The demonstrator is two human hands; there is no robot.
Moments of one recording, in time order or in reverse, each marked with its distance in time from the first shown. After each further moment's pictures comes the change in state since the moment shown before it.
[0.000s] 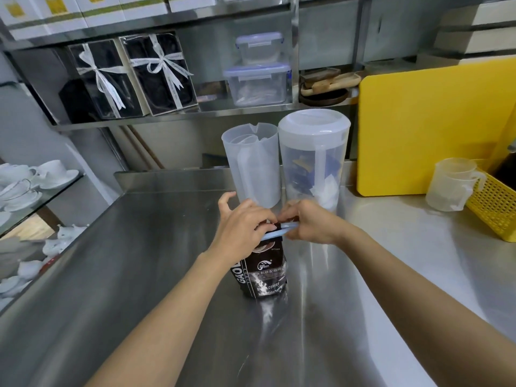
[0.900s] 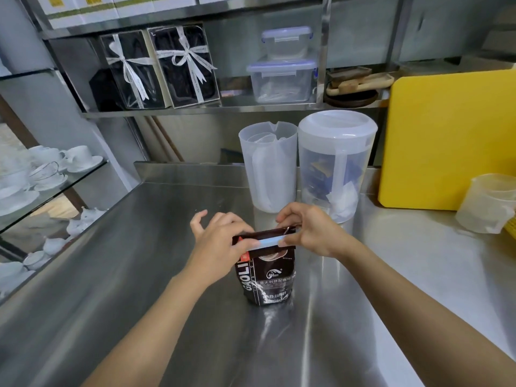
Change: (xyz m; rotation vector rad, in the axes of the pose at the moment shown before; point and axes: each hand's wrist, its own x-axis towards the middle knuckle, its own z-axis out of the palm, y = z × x) left_hand -0.035 -0.022 -0.010 -0.015 0.004 -0.276; right_hand 0.011 -0.001 0.008 0.326 0.030 0.067
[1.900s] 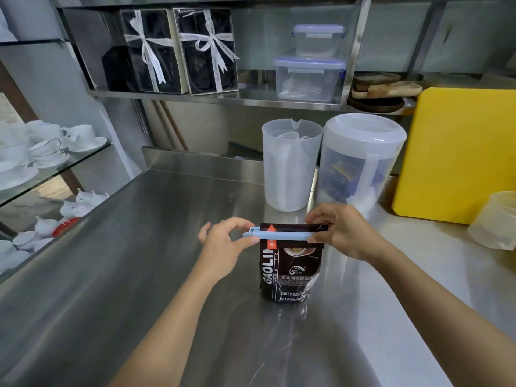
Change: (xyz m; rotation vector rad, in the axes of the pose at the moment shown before) left_hand -0.017 -0.044 -0.002 -0.525 -0.003 -0.450; right_hand 0.004 -0.015 0.009 -0.251 0.101 0.020
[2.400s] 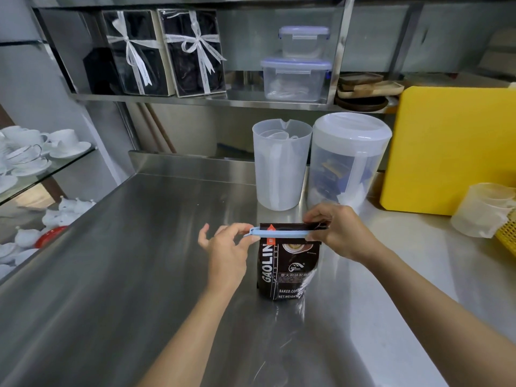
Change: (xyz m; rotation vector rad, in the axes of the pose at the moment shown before) left_hand -0.006 -0.004 0.026 0.001 0.243 0.151; right_hand -0.007 0.005 0.008 -0.029 0.113 -0.005
